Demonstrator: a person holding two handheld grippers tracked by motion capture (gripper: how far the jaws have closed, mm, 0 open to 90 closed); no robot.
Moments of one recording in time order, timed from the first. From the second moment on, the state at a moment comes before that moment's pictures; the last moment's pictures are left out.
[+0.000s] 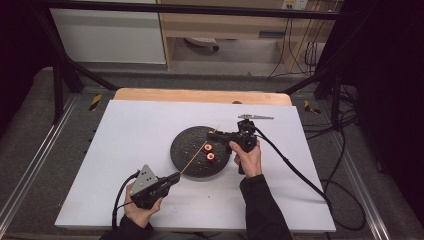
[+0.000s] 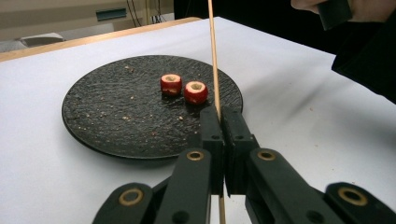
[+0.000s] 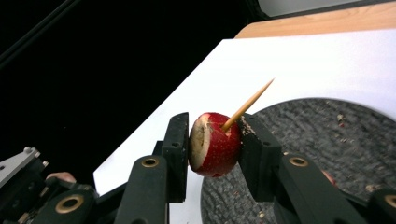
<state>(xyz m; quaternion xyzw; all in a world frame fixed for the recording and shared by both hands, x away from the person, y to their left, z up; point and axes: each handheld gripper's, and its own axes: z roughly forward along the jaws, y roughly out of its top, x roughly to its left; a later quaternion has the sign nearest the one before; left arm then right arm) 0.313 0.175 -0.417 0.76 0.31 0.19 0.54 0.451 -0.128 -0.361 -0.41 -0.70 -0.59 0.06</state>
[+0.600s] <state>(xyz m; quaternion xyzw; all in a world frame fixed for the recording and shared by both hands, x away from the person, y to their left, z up) 0.314 0.182 -0.421 0.76 0.32 0.19 0.53 0.477 -0.152 -0.347 -0.46 -0.68 -0.57 -0.02</state>
